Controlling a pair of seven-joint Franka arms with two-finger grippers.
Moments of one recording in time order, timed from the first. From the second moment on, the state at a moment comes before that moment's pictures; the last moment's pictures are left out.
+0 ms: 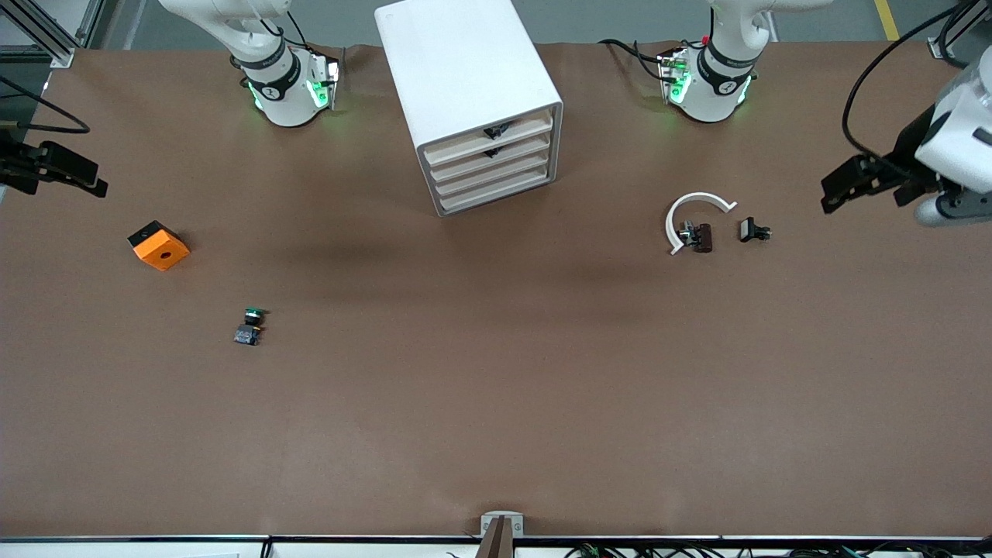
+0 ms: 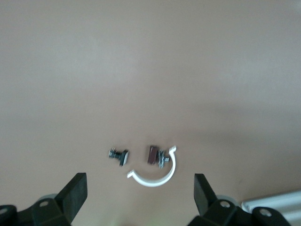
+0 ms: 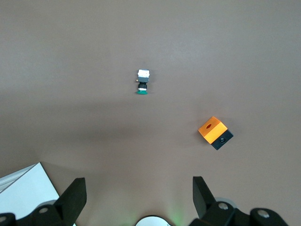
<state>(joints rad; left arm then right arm) -0.08 0.02 -0.05 -1.47 0.03 1.46 -0.19 -0.04 0.00 -0.01 -1.50 0.01 1.40 0.01</state>
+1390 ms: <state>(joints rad) -0.03 -0.12 -0.09 -1.65 0.03 1.51 -0.18 -0.03 -0.10 -0.01 -1.63 0.01 1.47 0.01</state>
